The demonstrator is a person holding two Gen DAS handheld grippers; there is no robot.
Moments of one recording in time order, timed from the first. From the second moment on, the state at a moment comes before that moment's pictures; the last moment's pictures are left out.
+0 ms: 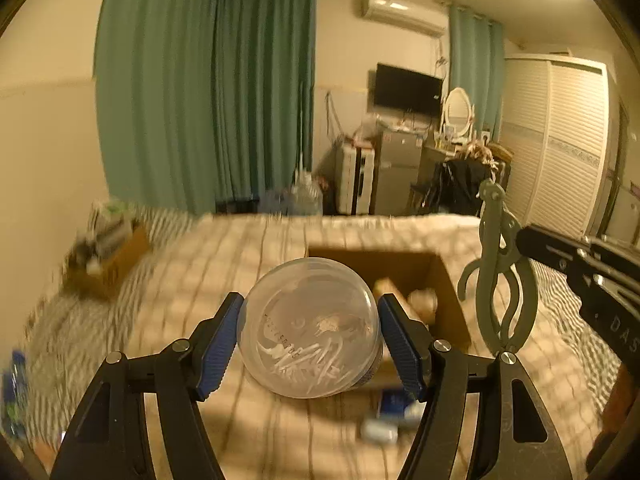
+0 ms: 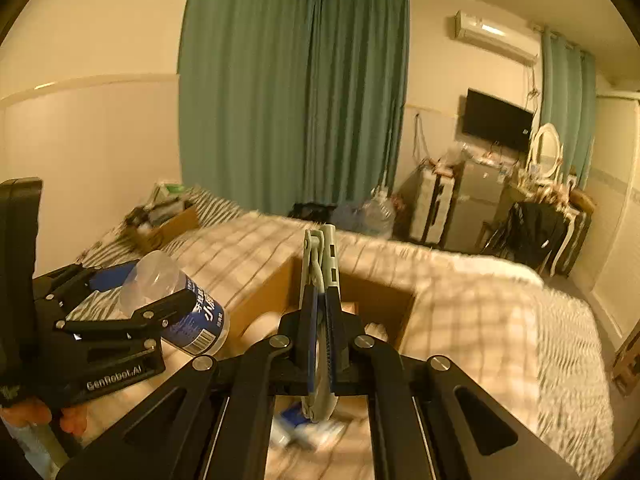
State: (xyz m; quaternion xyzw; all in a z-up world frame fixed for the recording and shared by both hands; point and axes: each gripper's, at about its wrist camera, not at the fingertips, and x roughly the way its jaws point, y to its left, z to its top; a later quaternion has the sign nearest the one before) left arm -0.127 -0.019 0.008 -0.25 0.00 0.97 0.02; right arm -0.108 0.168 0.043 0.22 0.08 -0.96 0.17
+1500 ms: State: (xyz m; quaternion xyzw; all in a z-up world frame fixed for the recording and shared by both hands) left arm -0.127 -0.021 0.002 -0.27 -0.03 0.96 0.03; right arm -0.115 0.208 0.056 0.25 0.08 -0.96 0.10
